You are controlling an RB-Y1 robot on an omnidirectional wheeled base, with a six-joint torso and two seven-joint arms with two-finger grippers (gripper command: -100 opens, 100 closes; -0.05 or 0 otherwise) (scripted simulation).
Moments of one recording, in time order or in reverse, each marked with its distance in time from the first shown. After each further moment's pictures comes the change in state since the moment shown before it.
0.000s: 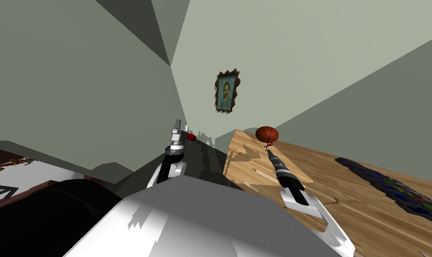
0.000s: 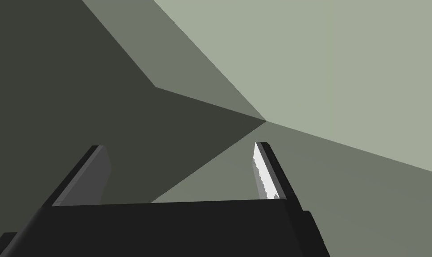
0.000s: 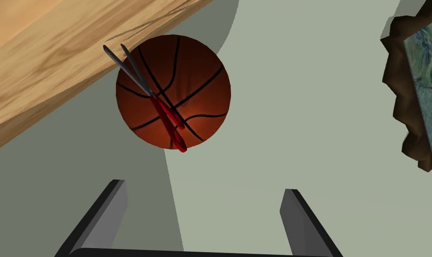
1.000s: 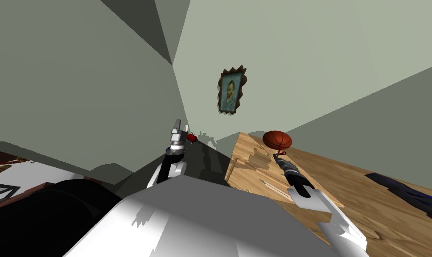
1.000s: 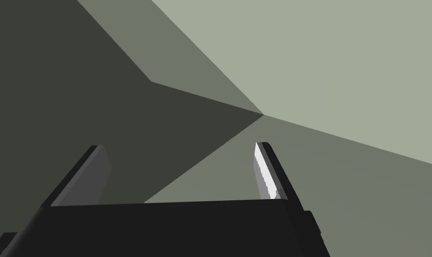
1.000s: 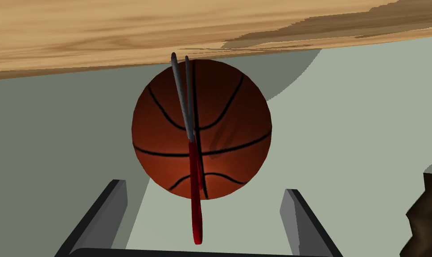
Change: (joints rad) left arm 0.000 0.000 0.000 0.000 0.000 0.000 0.000; right arm -0.089 -0.164 -0.005 0.206 0.145 0.137 0.164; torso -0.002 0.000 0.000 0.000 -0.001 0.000
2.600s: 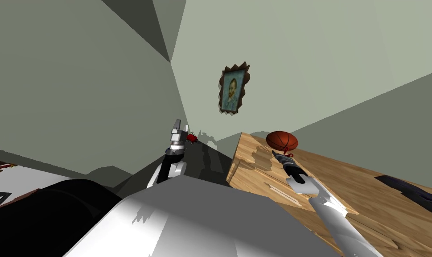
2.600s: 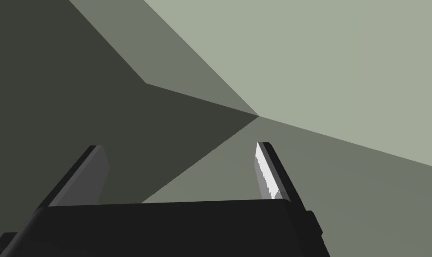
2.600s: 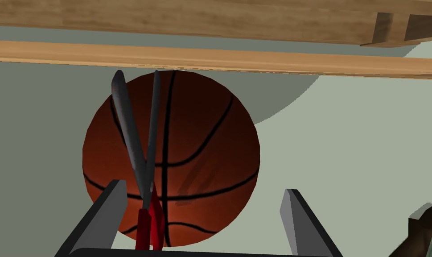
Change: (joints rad) left arm 0.000 0.000 0.000 0.000 0.000 0.000 0.000; right arm -0.267 -0.109 0.066 0.400 -0.037 -0.146 0.120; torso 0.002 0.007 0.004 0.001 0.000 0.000
